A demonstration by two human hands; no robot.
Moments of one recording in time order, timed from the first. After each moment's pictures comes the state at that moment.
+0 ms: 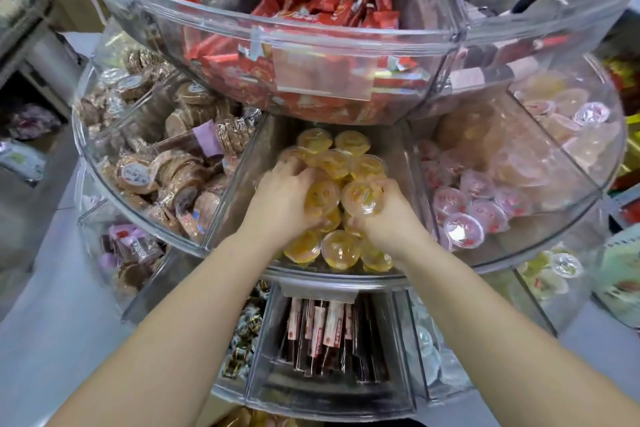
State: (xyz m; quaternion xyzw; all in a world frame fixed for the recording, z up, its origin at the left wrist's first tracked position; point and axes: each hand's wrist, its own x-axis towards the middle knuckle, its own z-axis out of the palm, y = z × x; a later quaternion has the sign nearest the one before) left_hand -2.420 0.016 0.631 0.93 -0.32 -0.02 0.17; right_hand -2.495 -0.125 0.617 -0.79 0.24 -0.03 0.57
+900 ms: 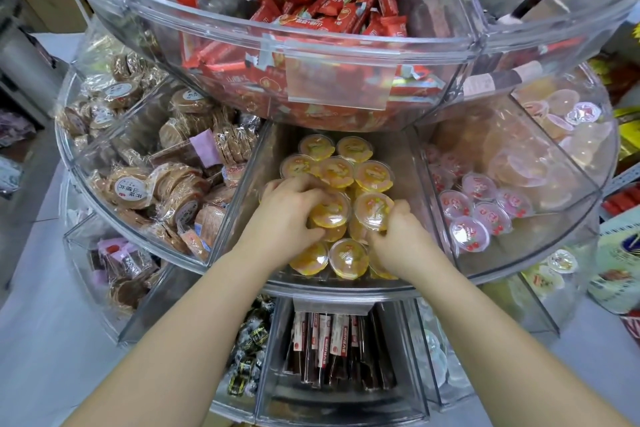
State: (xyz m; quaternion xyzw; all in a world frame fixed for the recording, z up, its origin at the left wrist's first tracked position) left_hand -2.410 0.030 0.617 0.89 -0.39 -0.03 0.23; right_hand -2.501 -0.118 0.618 -0.89 0.30 0.05 0.33
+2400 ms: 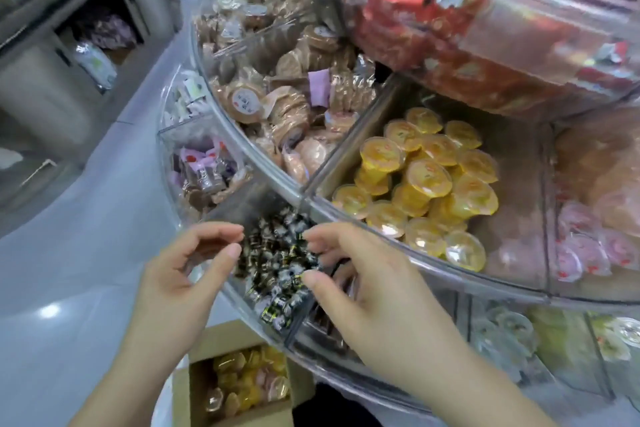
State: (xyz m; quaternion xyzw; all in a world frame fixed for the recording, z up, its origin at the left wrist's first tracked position) left_hand -2.543 0.211 0.599 0.79 0.01 0.05 0.61; right_hand -2.561 0.018 0.660 -0.91 -0.13 0.05 0.39
